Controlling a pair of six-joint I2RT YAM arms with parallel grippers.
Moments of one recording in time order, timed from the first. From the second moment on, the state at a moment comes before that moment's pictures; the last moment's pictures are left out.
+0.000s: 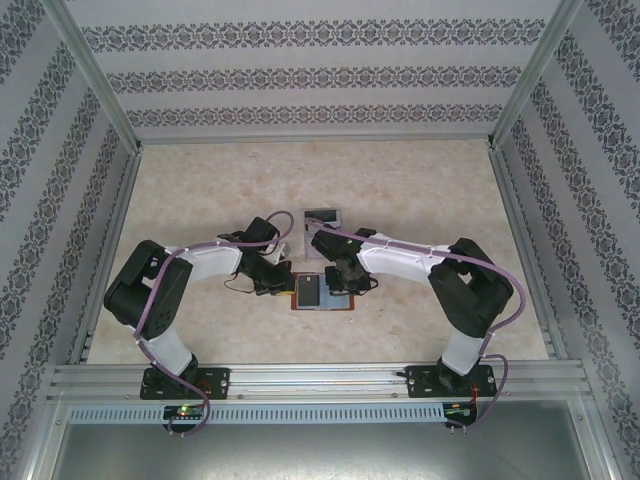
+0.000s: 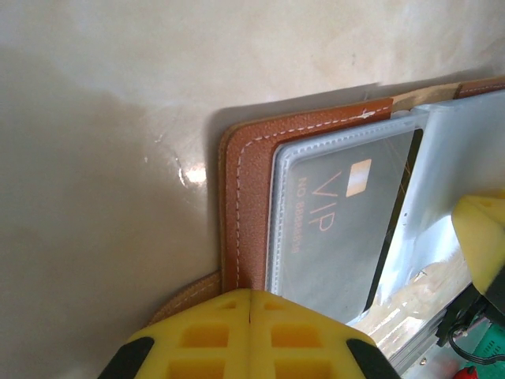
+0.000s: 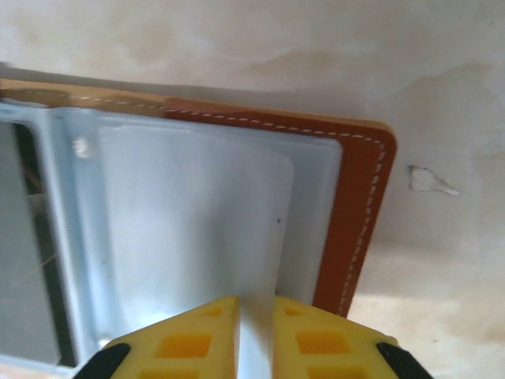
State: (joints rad) left arm -0.47 1.70 0.85 -0.42 0.58 -0.58; right arm 0.80 1.77 1.10 -0.79 -0.03 0.74
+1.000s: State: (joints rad) left arm -0.47 1.67 0.87 -0.46 0.53 -0.58; right arm 0.73 1.71 1.00 -0.70 -0.09 0.73
